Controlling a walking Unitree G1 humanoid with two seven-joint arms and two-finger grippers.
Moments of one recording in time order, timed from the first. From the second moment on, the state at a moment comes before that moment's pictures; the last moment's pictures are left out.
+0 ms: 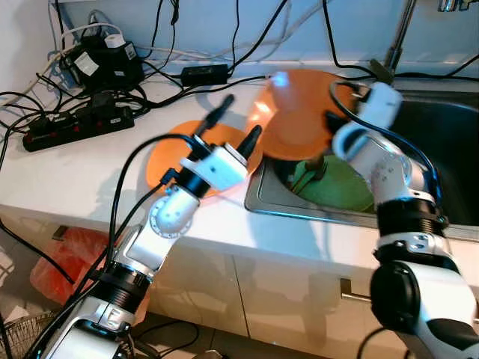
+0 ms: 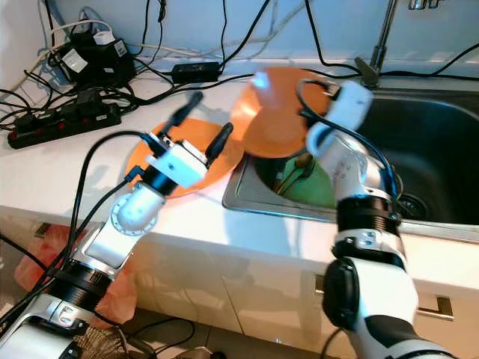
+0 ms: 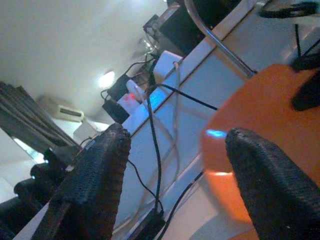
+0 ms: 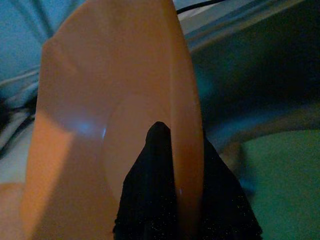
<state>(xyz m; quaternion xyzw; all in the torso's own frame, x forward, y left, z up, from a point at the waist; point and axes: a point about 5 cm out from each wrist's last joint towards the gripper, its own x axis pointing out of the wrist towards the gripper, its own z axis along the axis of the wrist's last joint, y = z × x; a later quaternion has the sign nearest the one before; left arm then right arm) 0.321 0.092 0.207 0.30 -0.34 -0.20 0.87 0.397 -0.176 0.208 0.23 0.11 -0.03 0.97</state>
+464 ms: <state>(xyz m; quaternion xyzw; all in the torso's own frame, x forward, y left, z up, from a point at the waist) 0.337 0.106 0.200 0.13 -0.20 -0.21 0.95 0.385 -0.221 0.154 0.15 0.16 -0.17 0.96</state>
